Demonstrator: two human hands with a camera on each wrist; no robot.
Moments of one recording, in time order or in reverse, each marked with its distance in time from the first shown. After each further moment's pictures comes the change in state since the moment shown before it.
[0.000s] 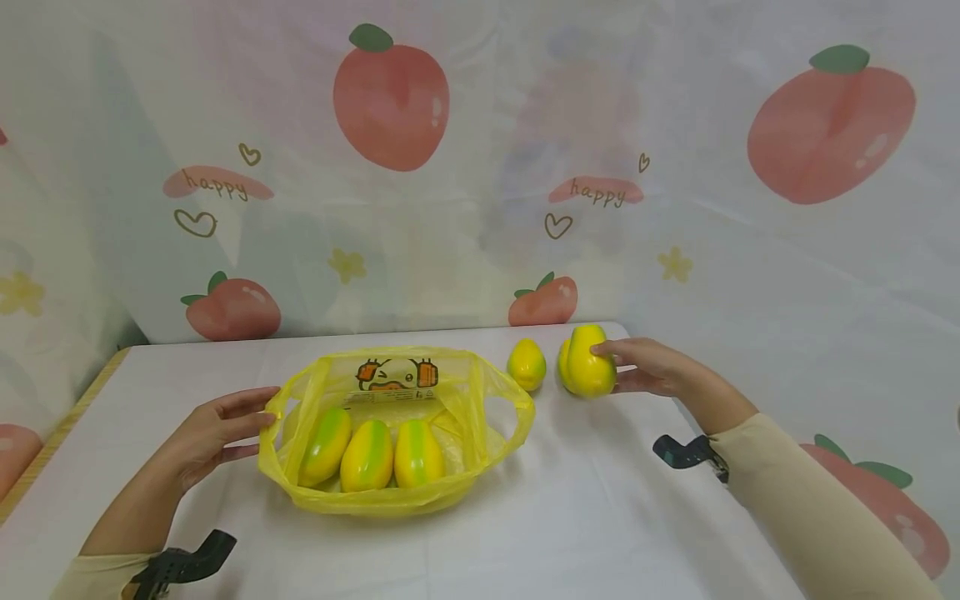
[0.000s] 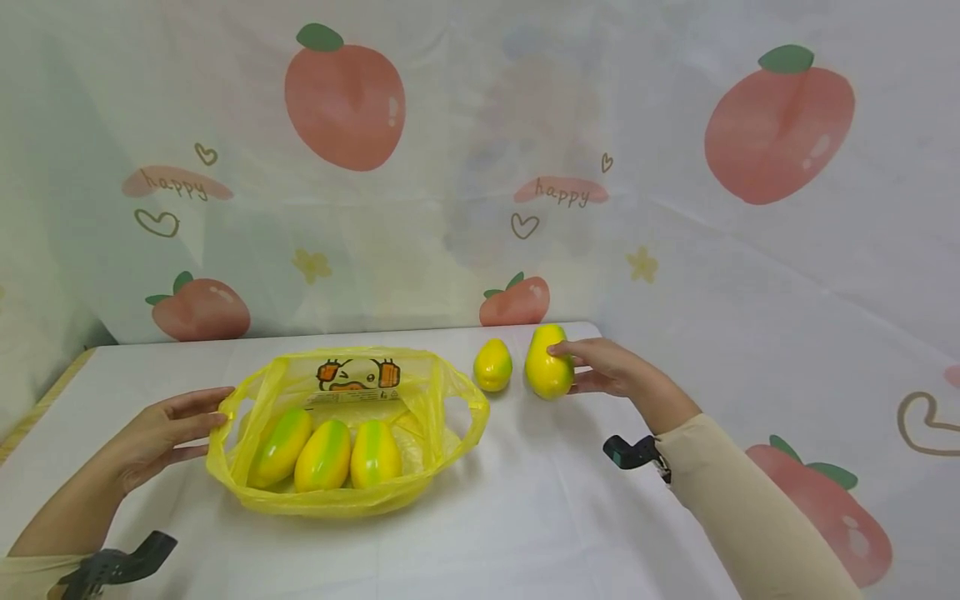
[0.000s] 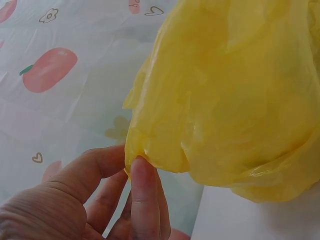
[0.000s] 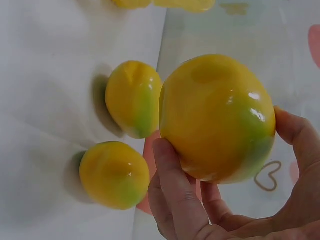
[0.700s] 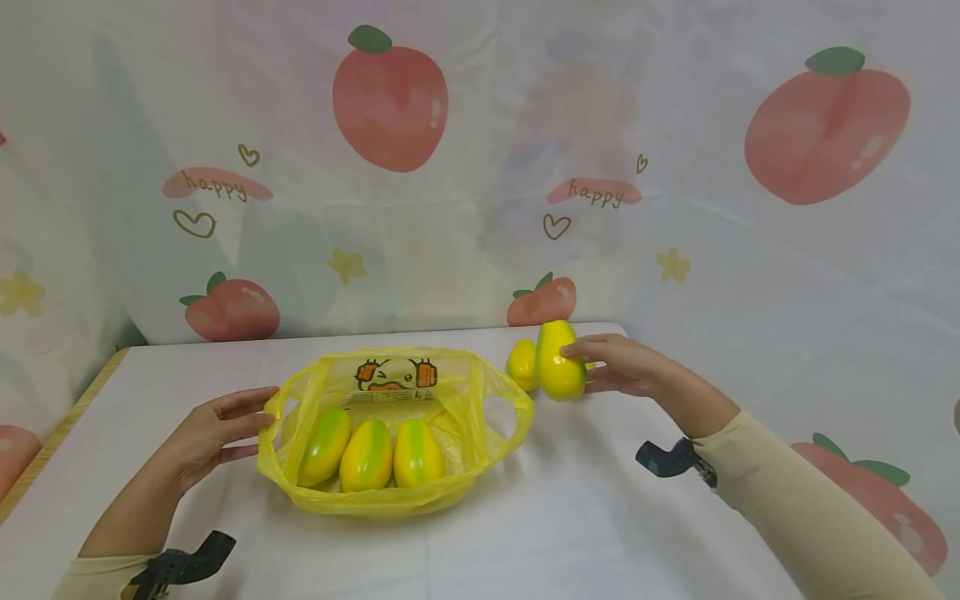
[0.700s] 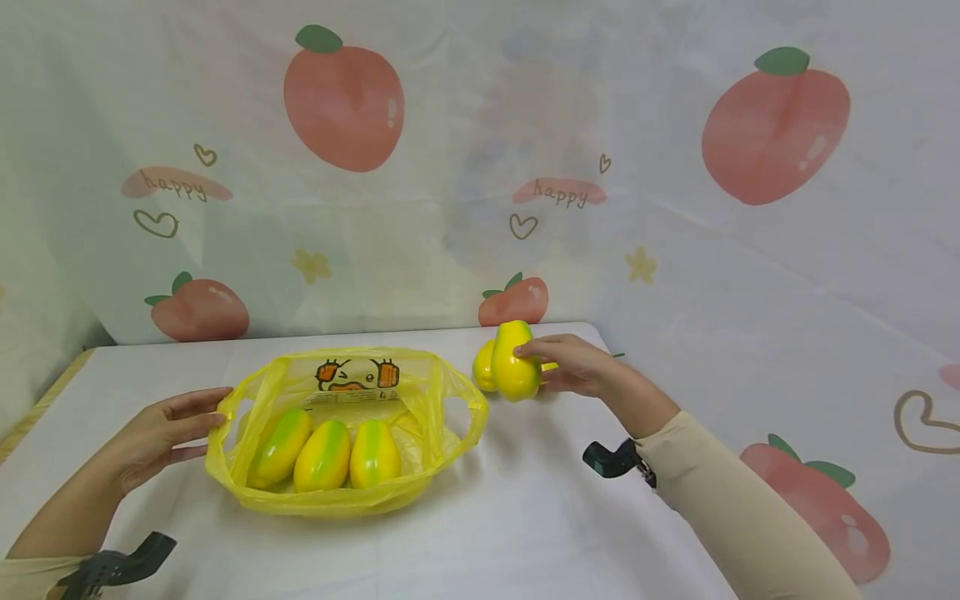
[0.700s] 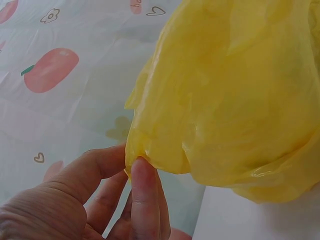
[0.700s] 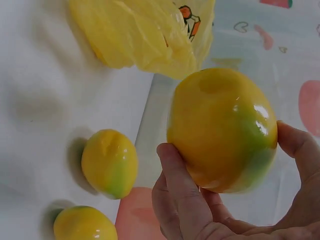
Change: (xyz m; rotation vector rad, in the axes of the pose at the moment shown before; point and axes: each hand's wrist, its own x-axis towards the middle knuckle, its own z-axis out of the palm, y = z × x) left_hand -0.001 0.001 0.001 -0.003 0.007 -0.003; right_hand -0.011 -0.024 0.041 -0.030 -0.052 -0.099
